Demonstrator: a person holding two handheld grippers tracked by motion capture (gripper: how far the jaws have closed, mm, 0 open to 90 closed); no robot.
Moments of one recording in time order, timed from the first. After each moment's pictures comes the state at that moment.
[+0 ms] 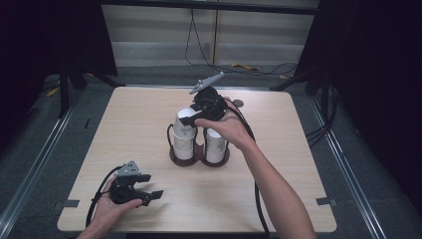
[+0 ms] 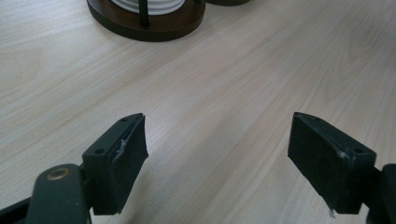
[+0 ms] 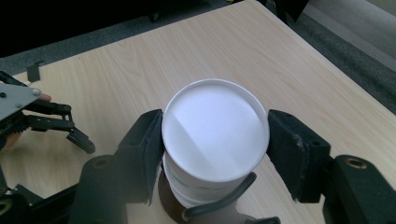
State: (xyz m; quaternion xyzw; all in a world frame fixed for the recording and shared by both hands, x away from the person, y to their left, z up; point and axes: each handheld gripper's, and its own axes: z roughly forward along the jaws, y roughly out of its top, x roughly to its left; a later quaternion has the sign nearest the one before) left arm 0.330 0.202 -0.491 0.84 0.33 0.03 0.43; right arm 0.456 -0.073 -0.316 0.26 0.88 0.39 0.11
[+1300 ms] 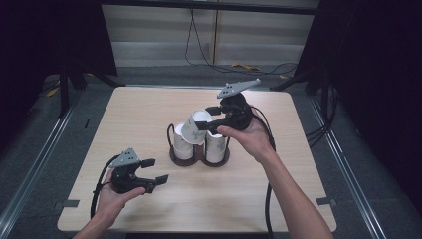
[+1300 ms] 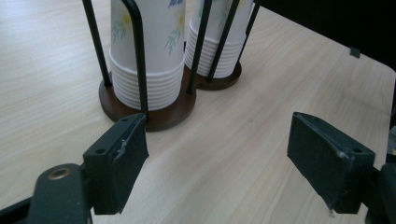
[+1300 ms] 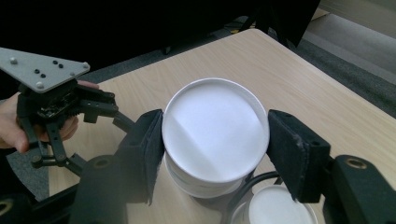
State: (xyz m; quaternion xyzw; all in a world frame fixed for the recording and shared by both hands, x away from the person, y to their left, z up) left arm 0.342 0.188 -0.450 0.79 0.31 0.06 0.52; right arm 0.404 -0.125 -0.293 0.27 0.84 0.46 0.11
